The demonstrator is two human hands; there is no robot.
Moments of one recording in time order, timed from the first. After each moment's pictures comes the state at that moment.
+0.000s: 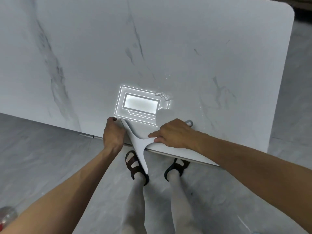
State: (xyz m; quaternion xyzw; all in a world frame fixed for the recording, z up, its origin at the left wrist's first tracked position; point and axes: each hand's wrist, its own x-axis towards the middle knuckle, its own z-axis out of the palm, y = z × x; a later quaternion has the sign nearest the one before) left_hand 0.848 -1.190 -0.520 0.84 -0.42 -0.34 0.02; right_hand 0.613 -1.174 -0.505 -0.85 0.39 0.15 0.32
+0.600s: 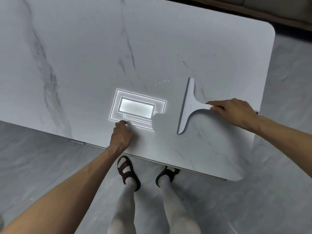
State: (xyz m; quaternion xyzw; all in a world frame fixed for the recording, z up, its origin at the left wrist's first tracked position) left_hand 0.789 -1.206 -0.509 0.76 -0.51 -0.39 -0.06; right_hand 0.391 -1.219 -0.469 -0.69 0.67 0.12 0.26
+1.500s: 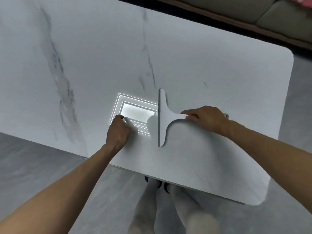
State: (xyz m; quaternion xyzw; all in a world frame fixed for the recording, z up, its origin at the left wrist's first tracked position) left_hand 0.861 -1.308 -0.506 0.79 -0.49 -0.37 0.02; right_hand 0.537 -1.317 -0.483 -0.72 0.60 0.13 0.32
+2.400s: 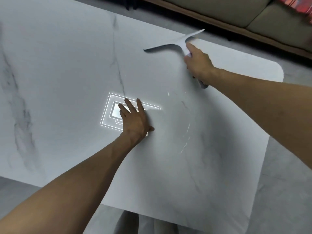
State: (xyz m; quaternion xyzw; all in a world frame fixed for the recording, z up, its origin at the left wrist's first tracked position) left_hand 0.686 -1.411 -0.572 0.66 -0.70 -0.21 -0.18; right_hand 0.458 -1.552 -0.492 -0.52 0.76 -0.10 0.37
